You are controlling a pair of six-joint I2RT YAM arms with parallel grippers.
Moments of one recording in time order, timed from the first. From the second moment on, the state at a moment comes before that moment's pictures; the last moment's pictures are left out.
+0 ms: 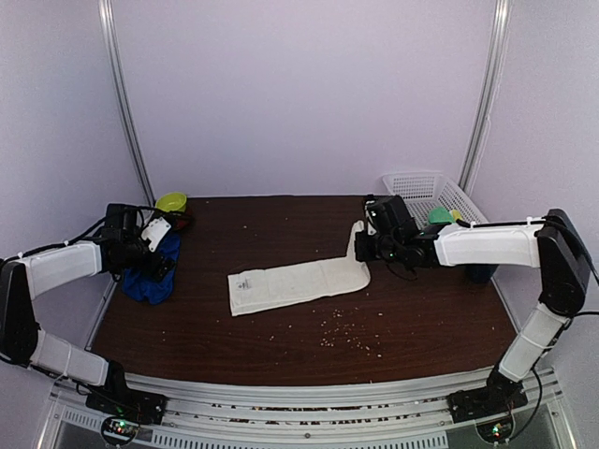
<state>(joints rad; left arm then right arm) -0.09 1.30 0.74 -0.19 0.00 0.59 0.69 1.65 1.06 -0.07 0.31 0.40</state>
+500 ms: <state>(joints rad) -0.09 1.30 0.73 -0.18 0.01 0.59 0.92 1.90 1.41 -0.12 0.21 0.36</state>
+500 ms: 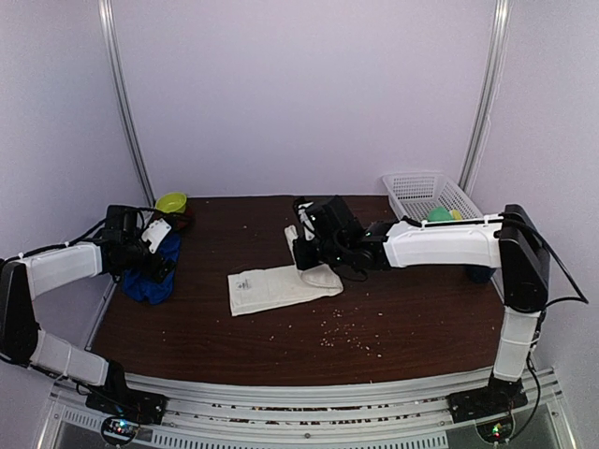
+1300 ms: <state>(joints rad) -0.09 1.30 0.73 -0.18 0.02 0.59 1.02 2.18 1.62 -0.15 0.17 0.36</state>
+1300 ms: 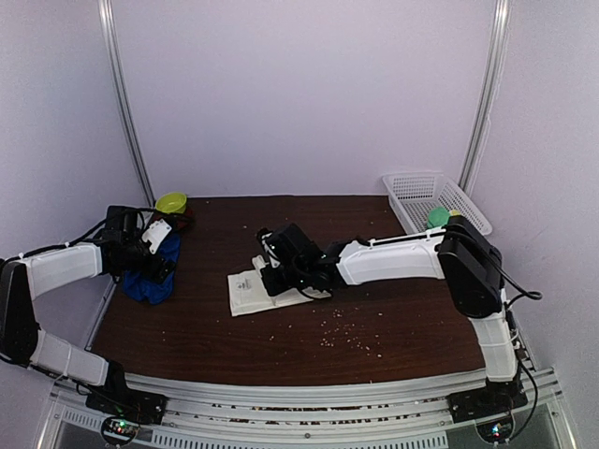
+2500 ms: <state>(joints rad) -0.09 1.30 0.73 -0.18 0.05 0.59 1.05 2.30 1.72 -0.03 0.05 0.39</state>
